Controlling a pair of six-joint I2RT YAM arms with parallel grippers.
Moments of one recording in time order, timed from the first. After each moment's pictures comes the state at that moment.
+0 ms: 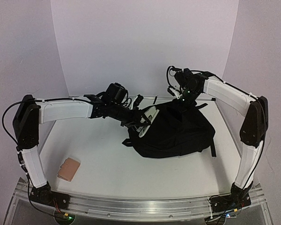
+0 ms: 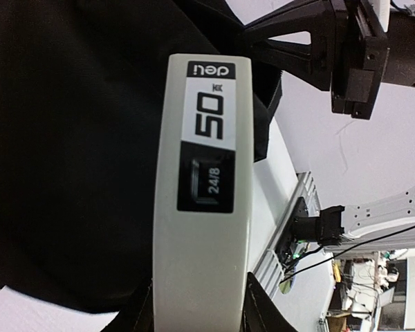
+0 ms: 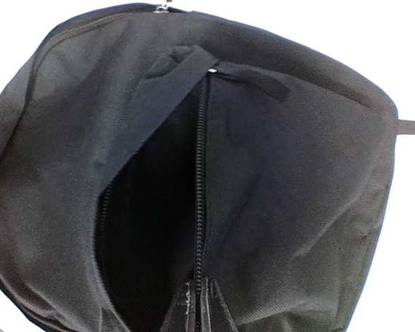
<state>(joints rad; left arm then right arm) -0.81 1.84 1.44 -0.24 0.53 -0.63 0.54 1.95 1.87 -1.05 0.09 -0.04</state>
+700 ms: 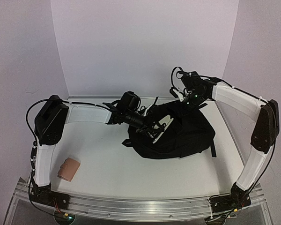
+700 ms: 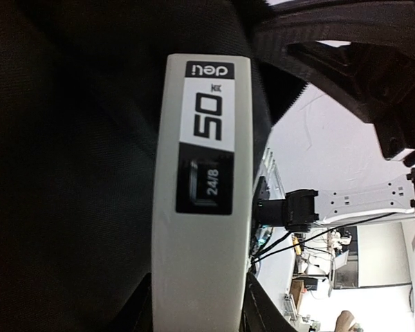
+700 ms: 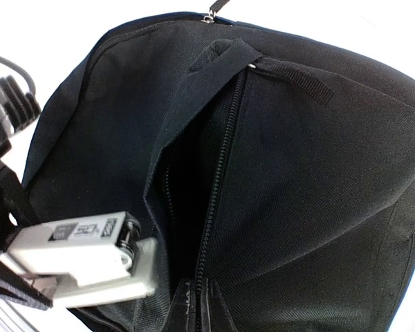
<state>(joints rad) -0.83 2.12 1.58 -0.03 0.81 -0.74 0.53 1.79 1.63 -0.88 -0.08 -0.01</state>
